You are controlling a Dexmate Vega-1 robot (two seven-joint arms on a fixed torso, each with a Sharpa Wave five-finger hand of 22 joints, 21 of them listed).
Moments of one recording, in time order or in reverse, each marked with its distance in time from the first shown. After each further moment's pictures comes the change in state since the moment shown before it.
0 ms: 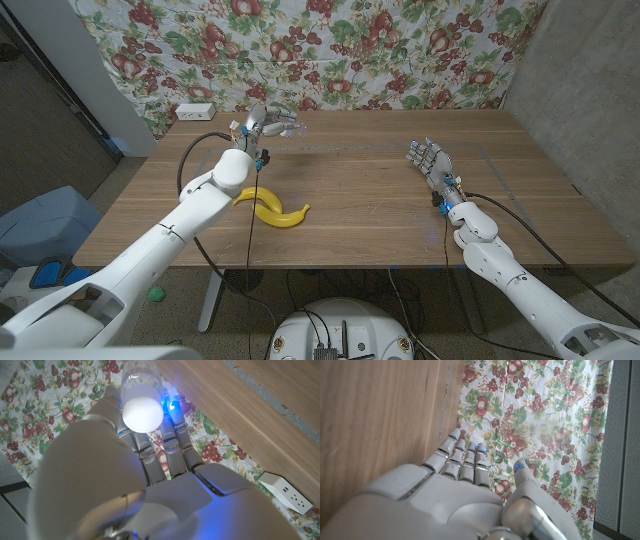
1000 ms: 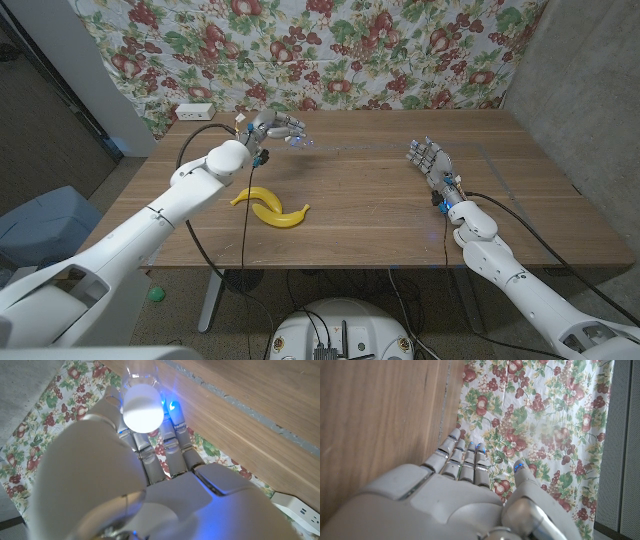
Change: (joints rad) left arm -0.062 0.068 0.051 -0.001 -0.036 0.041 -0.101; left_hand 0.000 0.000 0.002 0.001 0.000 0.000 0.000 0.000 0.000 0.000 0.000 -0.004 0.000 0.000 0.000 -0.010 0.000 -0.010 0.001 0.007 -0.004; right arm 0.013 0.005 -0.003 0.015 -0.001 0.000 0.004; right_hand 0.000 0.000 0.000 0.000 0.000 0.000 0.000 0.000 0.000 0.000 0.000 0.000 0.000 0.000 0.000 0.000 0.000 0.007 -0.007 -0.008 0.000
